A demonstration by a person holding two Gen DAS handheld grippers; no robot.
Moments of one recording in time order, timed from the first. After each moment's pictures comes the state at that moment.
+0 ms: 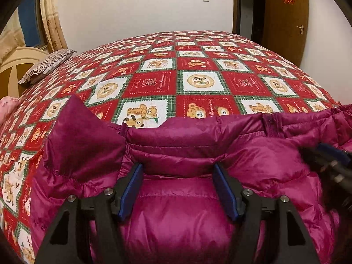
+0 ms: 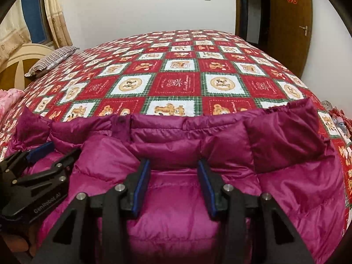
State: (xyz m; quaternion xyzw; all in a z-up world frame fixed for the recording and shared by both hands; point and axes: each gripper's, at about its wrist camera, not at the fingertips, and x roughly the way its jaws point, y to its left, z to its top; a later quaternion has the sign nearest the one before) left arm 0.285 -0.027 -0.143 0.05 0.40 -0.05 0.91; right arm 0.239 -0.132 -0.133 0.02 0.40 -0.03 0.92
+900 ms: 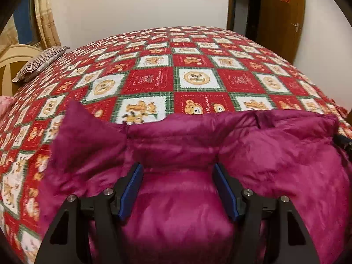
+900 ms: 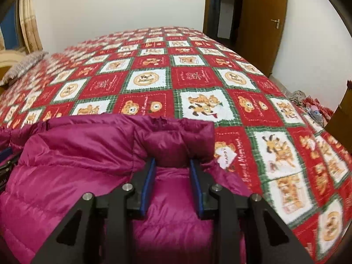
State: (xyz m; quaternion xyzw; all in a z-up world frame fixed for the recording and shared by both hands) left arm 0.276 -0.009 -0.129 0.03 0.41 -0.08 0.91; right arm 0.224 -0.230 -0.127 0.01 0.41 -0.08 0.91
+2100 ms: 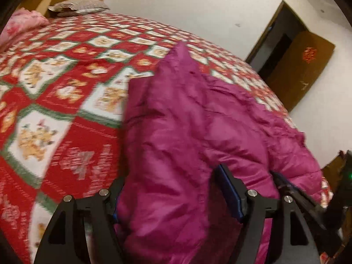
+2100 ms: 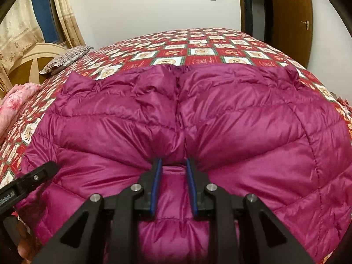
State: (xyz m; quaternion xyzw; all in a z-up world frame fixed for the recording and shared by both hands) left arm 0.155 0.087 -0.145 -0.19 0.40 -0.08 0.89; right arm 0.144 -0.102 -0.157 0.05 0.39 0.06 0.92
